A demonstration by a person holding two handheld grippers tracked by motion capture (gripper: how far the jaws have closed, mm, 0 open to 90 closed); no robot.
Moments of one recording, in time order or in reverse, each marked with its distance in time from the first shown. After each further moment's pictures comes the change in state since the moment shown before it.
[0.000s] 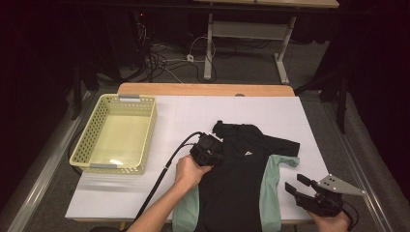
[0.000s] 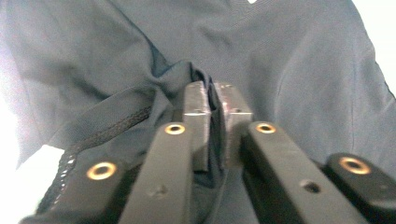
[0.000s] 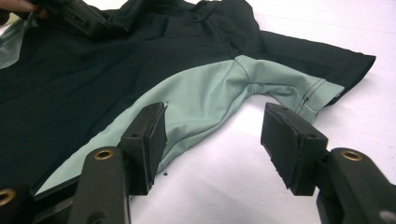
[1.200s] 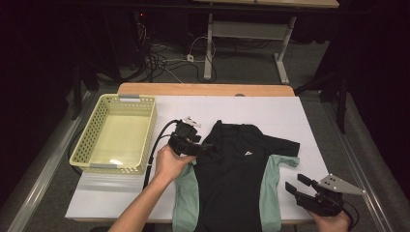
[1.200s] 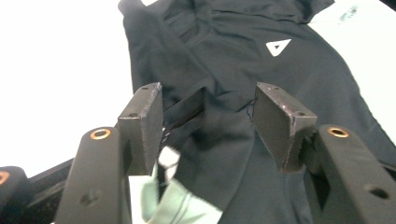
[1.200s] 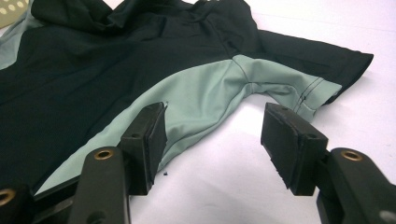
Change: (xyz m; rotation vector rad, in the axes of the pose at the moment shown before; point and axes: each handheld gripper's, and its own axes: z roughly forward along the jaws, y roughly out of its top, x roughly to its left) left arm 0.024 -0.010 -0.070 -0.154 0.085 -0.059; right arm -0.001 0.000 0.000 0.001 -0.003 0.008
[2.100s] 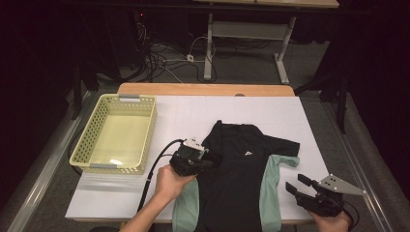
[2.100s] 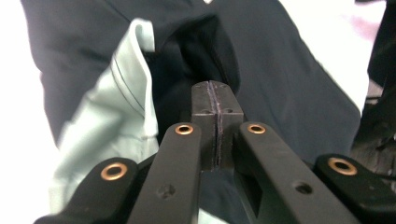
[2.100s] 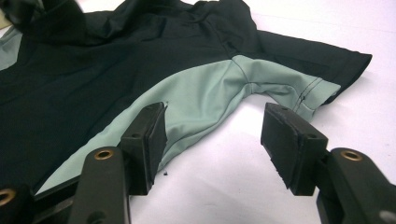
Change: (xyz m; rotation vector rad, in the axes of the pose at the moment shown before) left arm -0.034 -0.045 0.008 0.037 -0.147 0.123; right arm 0.000 0.000 -0.001 -0.002 -0.001 0.001
